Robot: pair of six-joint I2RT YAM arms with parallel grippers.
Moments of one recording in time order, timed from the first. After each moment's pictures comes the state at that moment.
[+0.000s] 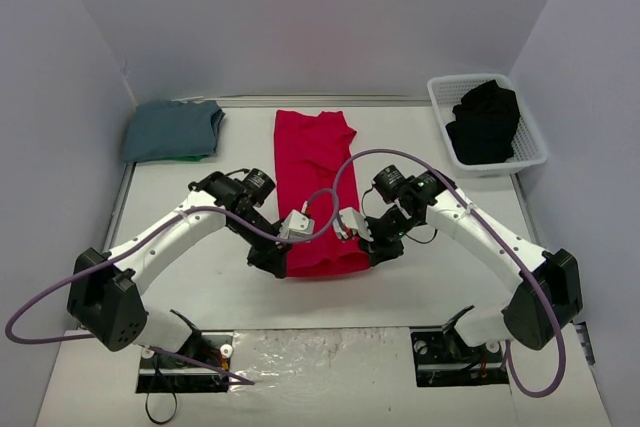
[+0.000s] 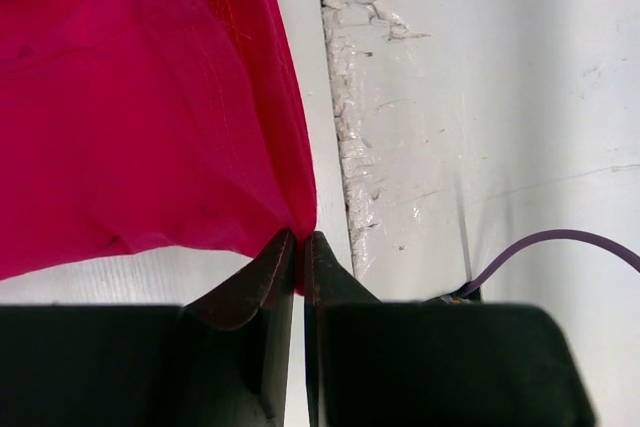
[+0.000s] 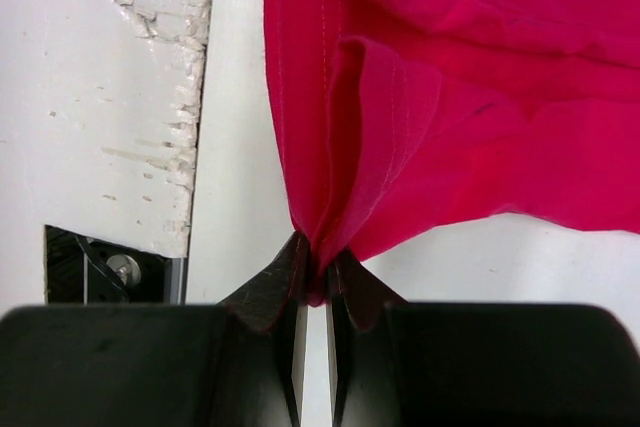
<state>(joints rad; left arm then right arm) -0.62 1.41 1.17 -1.20 0.85 0.89 0.61 1.38 1.12 -1.16 -0.61 -1.05</state>
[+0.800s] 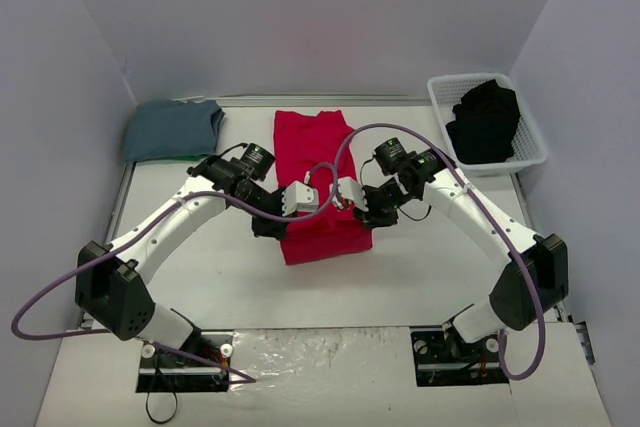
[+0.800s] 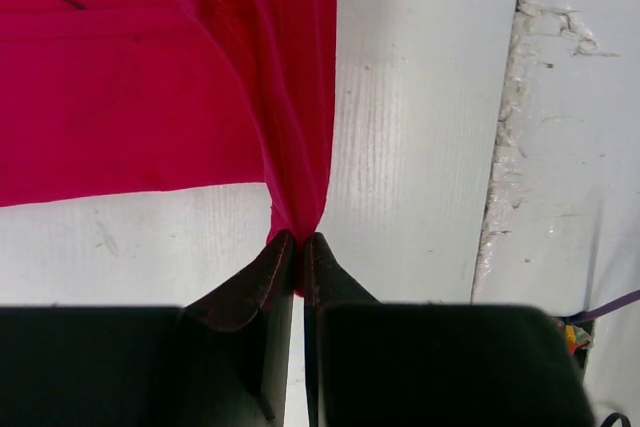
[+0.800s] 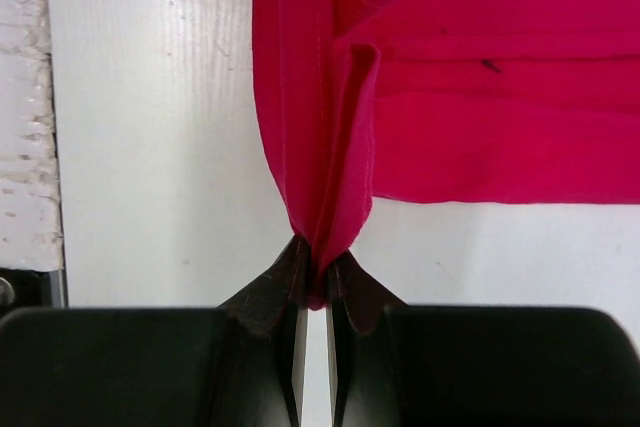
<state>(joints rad) -0.58 1.45 1.29 -1.06 0.61 0.79 0.54 1.48 1.27 -1.07 -0.53 -1.08</state>
